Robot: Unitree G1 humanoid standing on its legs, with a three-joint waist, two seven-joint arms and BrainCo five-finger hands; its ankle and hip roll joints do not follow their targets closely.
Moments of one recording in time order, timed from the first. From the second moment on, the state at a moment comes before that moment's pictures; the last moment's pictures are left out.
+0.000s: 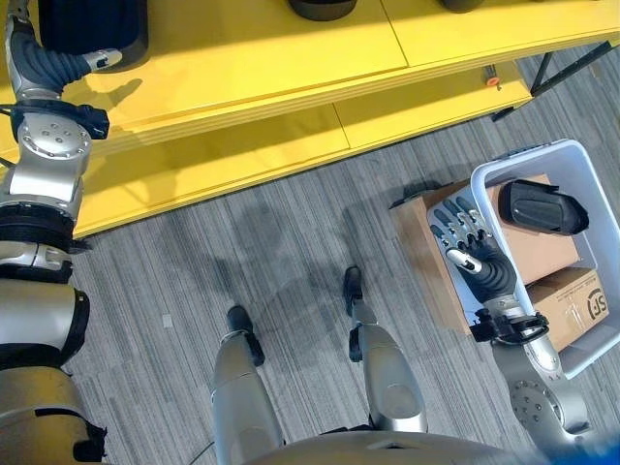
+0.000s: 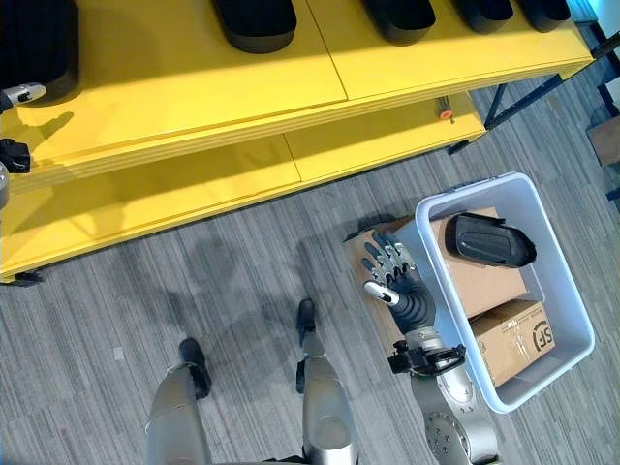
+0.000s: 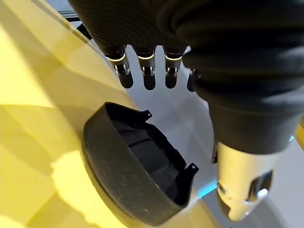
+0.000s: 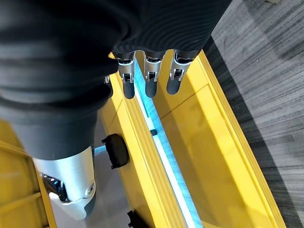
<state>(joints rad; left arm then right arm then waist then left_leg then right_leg) -0.98 1.01 -0.32 0.83 -0.29 -0.14 0.40 0.21 -0.40 0.13 -0.29 0.77 -0.15 0.11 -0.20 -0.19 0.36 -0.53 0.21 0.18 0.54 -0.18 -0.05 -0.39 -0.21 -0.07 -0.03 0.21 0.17</state>
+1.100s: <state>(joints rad) -1.01 0.99 -0.41 0.82 -0.25 -0.14 0.36 0.24 -0.40 0.12 -0.30 0.77 -0.15 0.13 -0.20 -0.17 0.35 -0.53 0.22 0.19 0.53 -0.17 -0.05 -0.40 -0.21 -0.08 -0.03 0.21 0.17</state>
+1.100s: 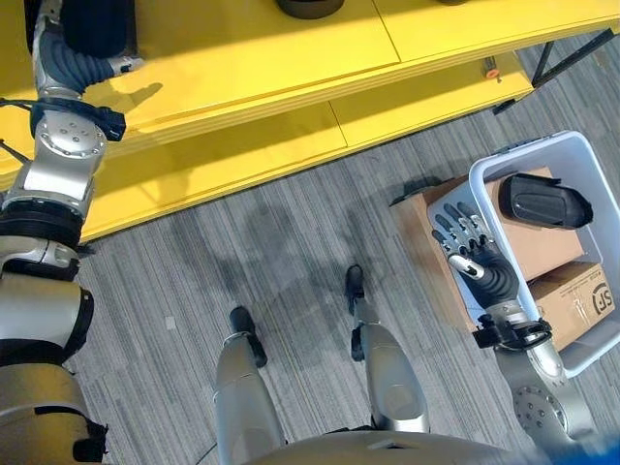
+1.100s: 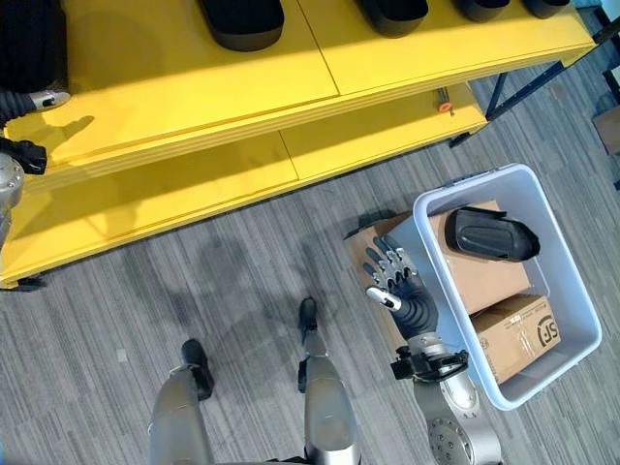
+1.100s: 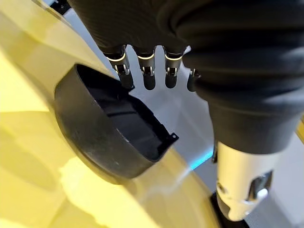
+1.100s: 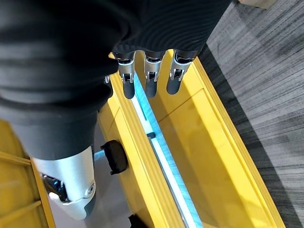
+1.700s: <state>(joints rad) -1.04 0.97 -0.43 0.82 -0.24 -0.14 0.35 0.24 -0.40 0.10 -0.30 0.77 -0.15 0.14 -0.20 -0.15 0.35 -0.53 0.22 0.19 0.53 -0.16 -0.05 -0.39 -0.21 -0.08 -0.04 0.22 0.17</state>
